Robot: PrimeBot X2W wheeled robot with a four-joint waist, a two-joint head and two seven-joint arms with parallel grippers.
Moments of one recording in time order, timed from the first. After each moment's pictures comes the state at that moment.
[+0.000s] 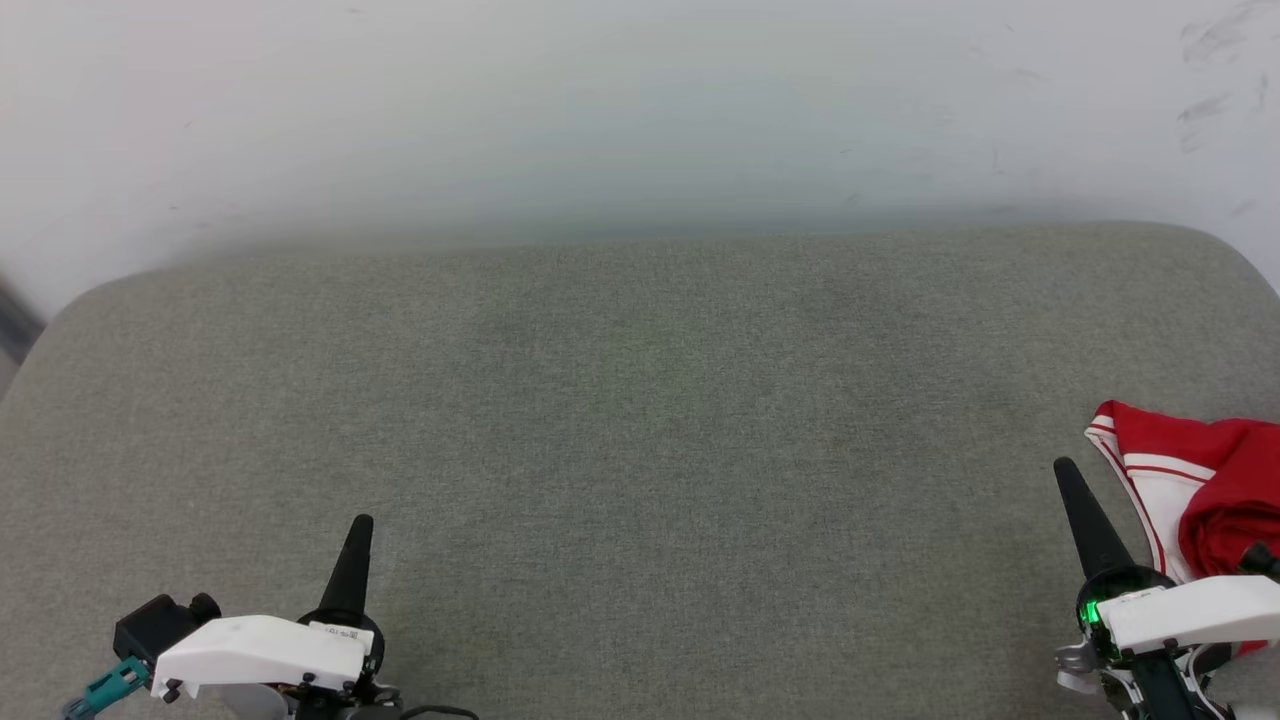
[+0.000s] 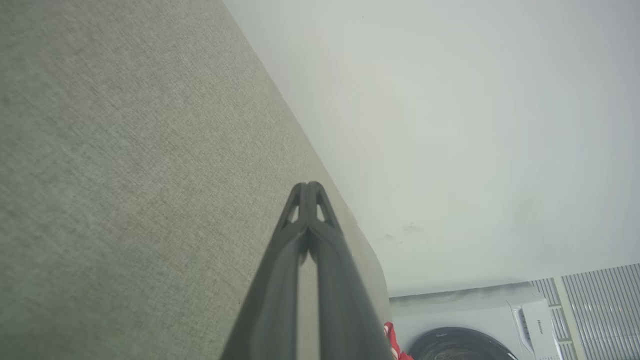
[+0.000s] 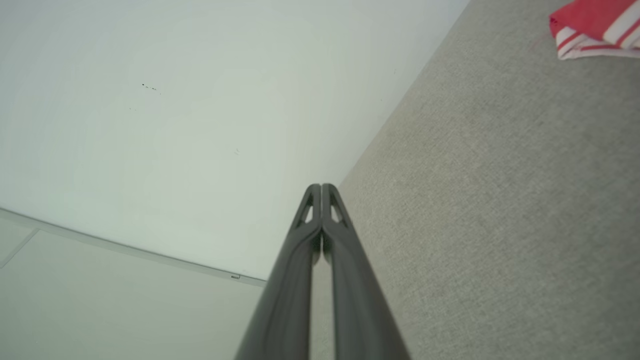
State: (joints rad) left arm -0.03 0.14 -0.02 0.18 -1.25 -0.04 -0.03; right arm -0.06 -0.08 -0.08 0.18 1.18 0.13 0.08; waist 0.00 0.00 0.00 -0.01
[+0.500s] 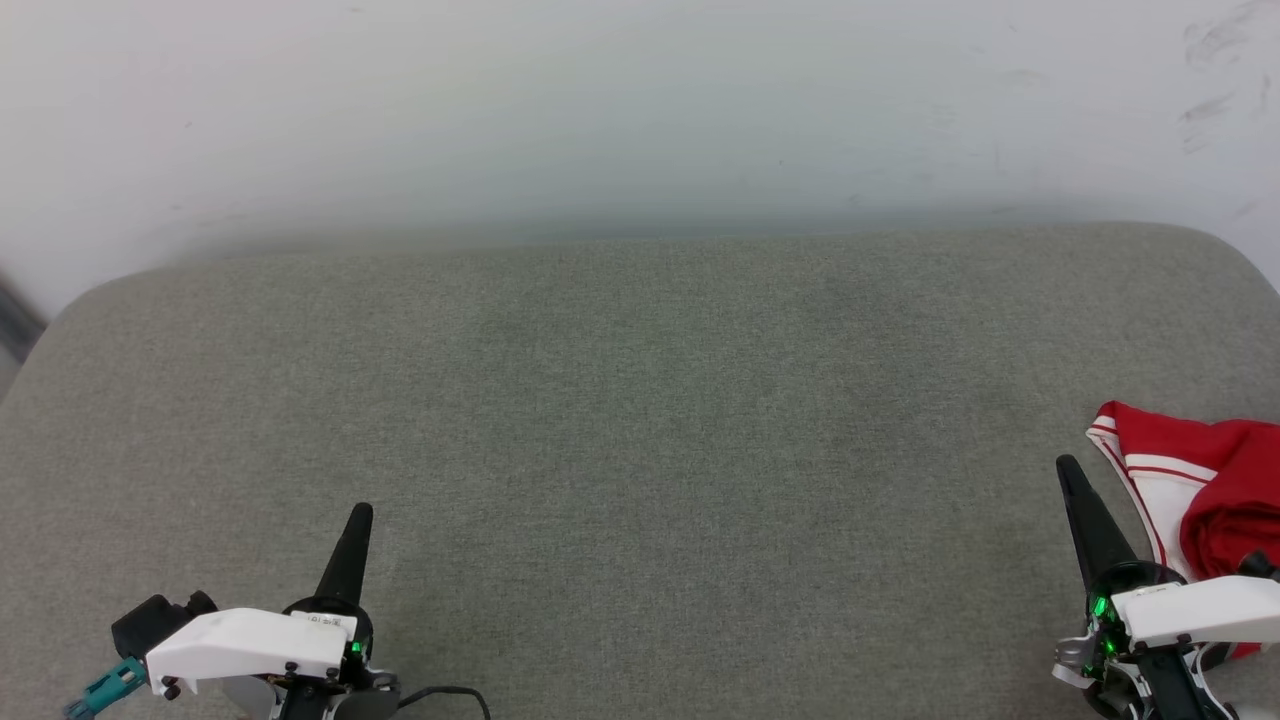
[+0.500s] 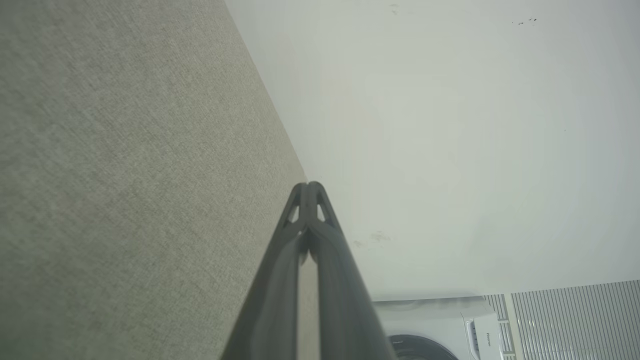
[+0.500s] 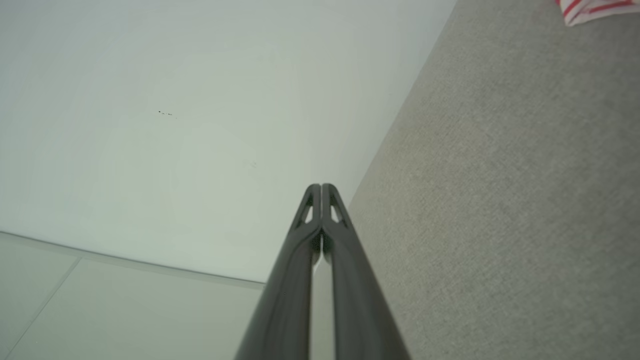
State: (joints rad) left arm -0.05 0.12 0.01 0.20 -1.37 -0.07 0.01; right arm -0.07 -0.07 -0.09 0.20 1.32 0.13 0.09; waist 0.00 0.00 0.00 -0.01
